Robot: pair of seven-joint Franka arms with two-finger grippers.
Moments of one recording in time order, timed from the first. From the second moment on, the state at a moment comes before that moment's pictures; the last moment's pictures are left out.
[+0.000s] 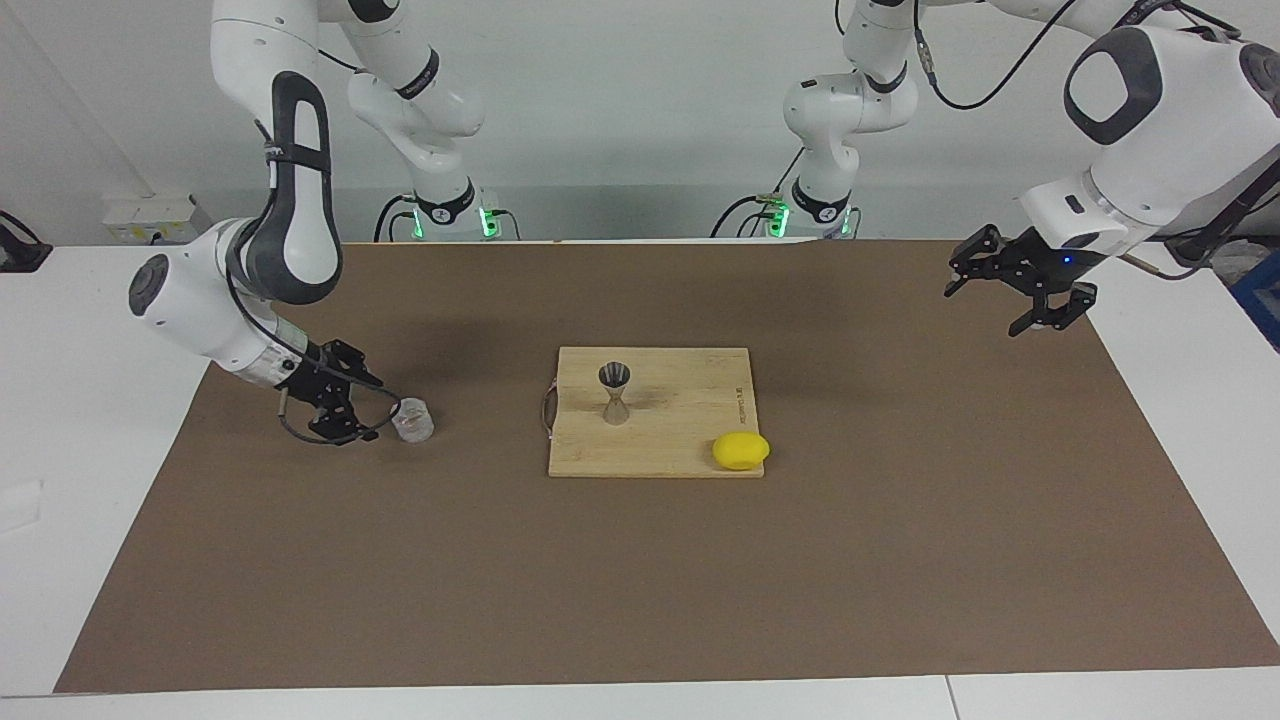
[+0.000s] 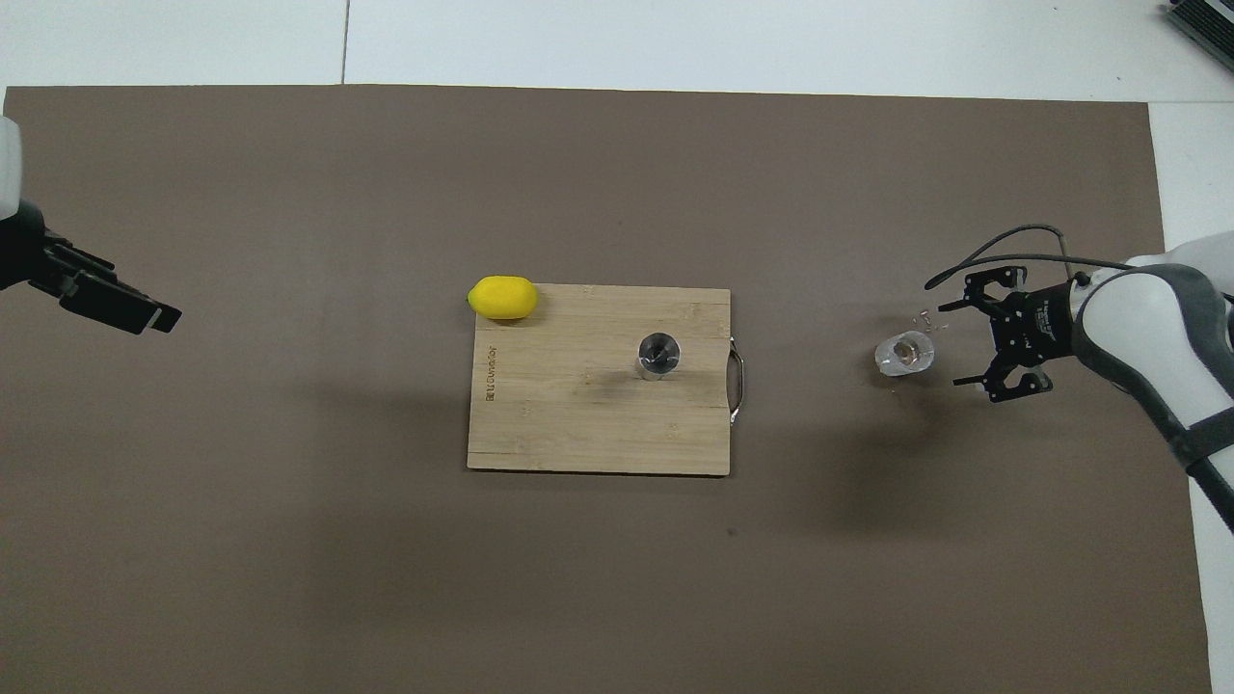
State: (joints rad) left arm 0.03 0.13 -0.02 -1.51 -0.14 1.53 0.57; right arm -0.25 0.25 0.08 -2.01 0.46 2.08 1.00
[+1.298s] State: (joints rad) left arm -0.02 0.12 -0.01 -1.46 -0.05 1.53 0.25; right arm -0.28 0.31 0.09 -2.06 0.72 2.12 0.90
